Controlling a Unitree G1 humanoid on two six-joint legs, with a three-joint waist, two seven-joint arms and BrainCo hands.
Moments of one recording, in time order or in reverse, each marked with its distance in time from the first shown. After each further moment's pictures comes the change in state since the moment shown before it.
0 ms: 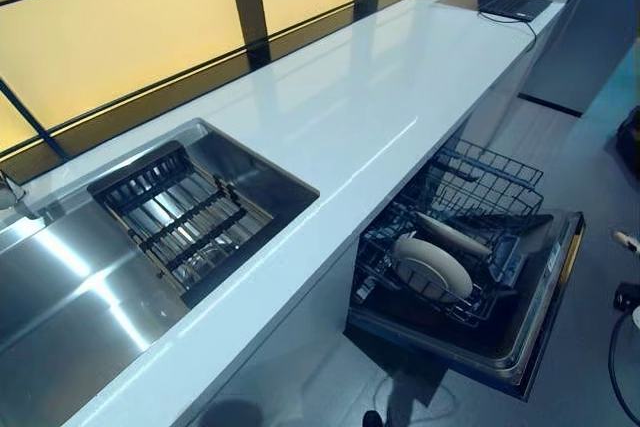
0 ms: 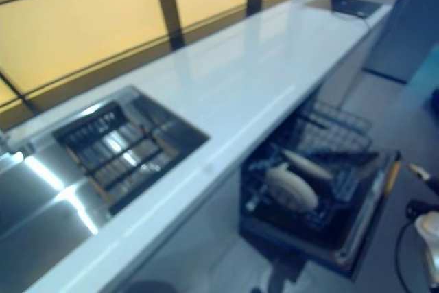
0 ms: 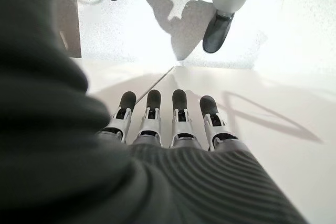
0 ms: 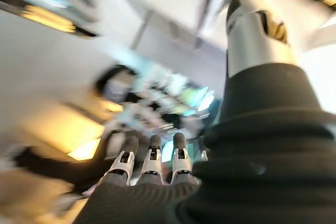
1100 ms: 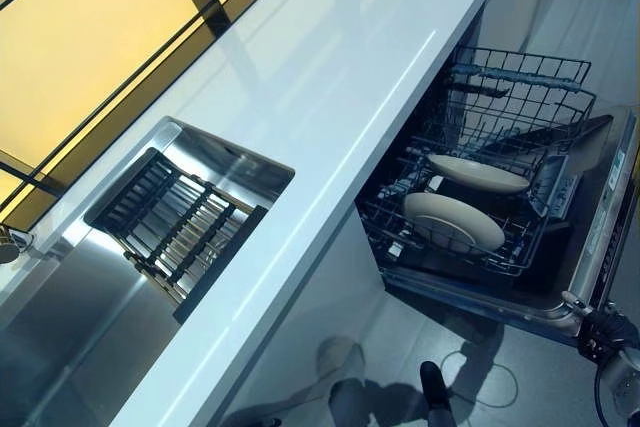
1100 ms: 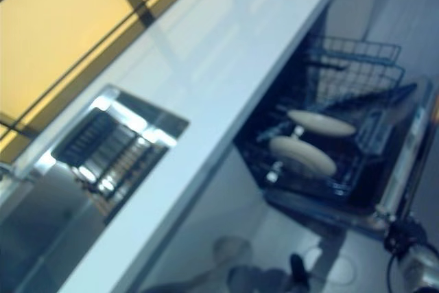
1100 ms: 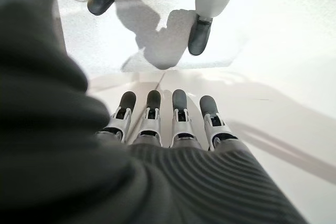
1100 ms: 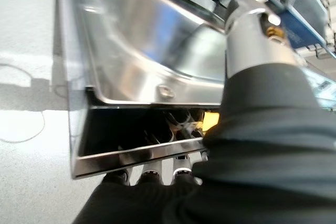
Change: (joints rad) left arm -0.079 -0.085 -0.111 -0.025 -0.078 -0.069 -0.036; right arm -0.122 0.062 0.127 0.472 0.310 -0.005 0.554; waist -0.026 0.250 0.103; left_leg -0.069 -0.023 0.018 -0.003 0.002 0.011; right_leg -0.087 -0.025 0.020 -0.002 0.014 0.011
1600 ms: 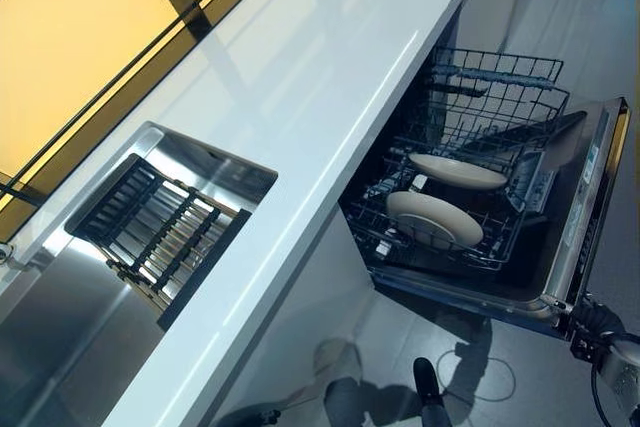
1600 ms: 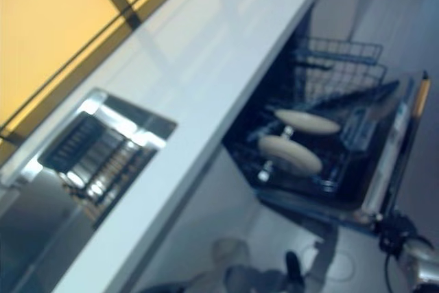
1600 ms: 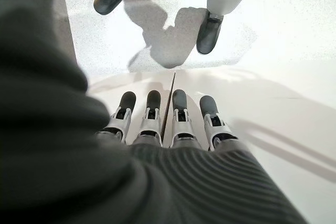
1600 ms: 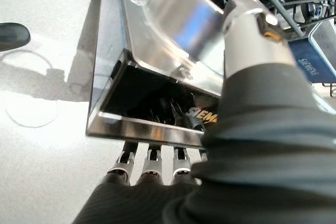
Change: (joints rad) left arm -0.008 -0.002 0.057 -0.015 0.010 0.031 -0.012; right arm 0.012 -0.032 0.081 -0.121 -0.158 0.092 0.066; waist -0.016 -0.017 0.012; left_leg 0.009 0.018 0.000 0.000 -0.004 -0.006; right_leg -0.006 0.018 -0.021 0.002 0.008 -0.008
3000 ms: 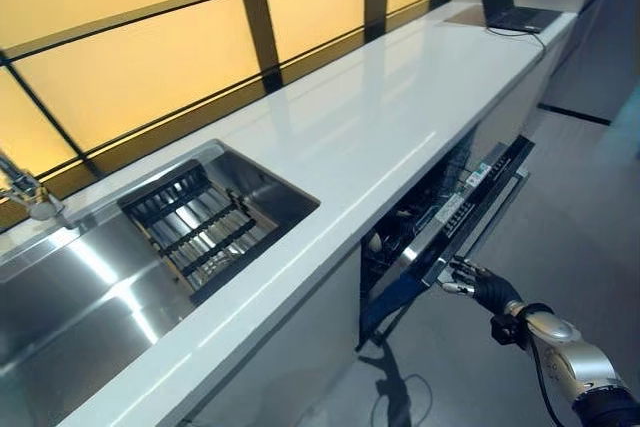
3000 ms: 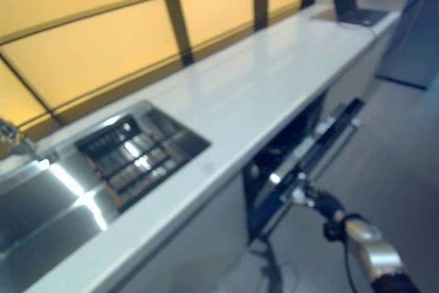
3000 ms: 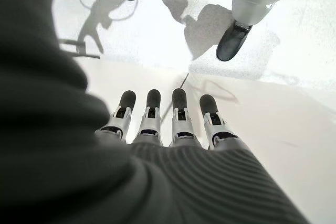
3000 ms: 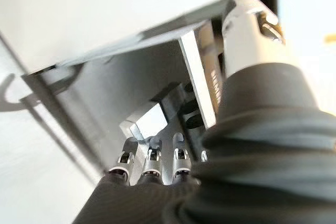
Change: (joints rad) left arm 0.072 0.026 0.061 0.048 0.079 0.039 0.000; right arm -0.051 0.109 0.219 -0.366 -0.055 0.018 0.202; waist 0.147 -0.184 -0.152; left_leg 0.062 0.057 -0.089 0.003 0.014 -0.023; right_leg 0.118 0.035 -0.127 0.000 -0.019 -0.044
